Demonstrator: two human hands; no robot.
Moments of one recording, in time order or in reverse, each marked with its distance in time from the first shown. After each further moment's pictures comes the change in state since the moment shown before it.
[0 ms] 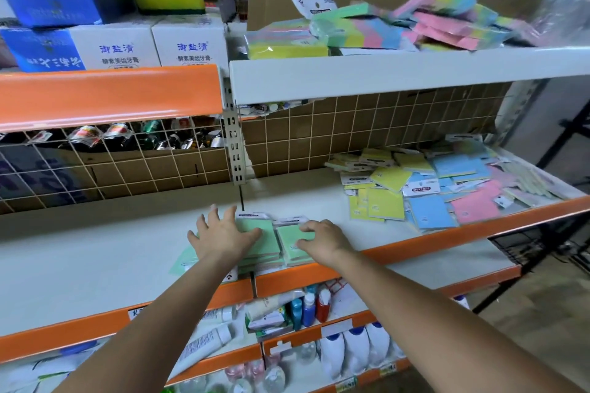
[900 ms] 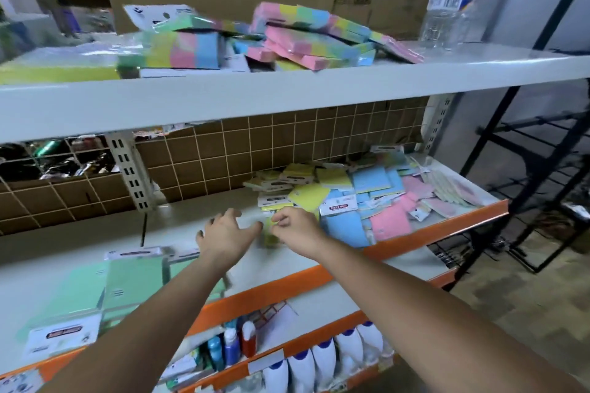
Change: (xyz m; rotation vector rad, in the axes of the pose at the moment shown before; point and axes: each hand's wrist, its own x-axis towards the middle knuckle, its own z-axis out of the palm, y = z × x) left_hand -0.007 0.191 0.046 -0.192 -0.072 0.121; right_hand 0.024 0.095 -0.116 0.327 0.105 -0.053
